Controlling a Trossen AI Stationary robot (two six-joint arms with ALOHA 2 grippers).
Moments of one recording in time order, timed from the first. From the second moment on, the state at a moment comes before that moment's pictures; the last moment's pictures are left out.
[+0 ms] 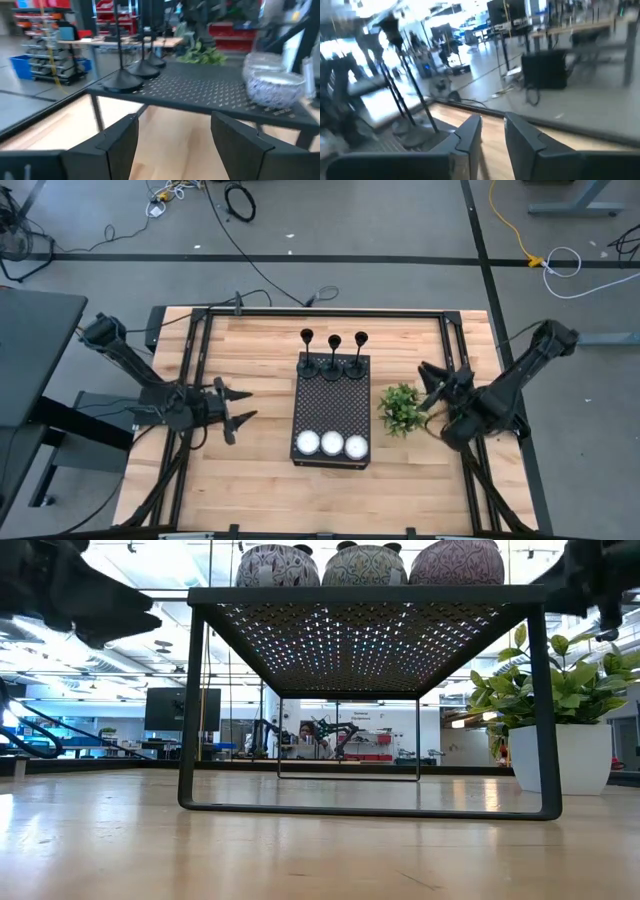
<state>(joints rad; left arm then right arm) -0.76 0.75 0.11 0.55 -1.08 -0.12 0.76 0.90 0.62 -1.14 1.54 1.65</state>
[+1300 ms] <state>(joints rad) -0.35 0.80 0.04 0.64 -0.46 -0.15 0.08 0.76 0.40 0.01 0.64 0.25</state>
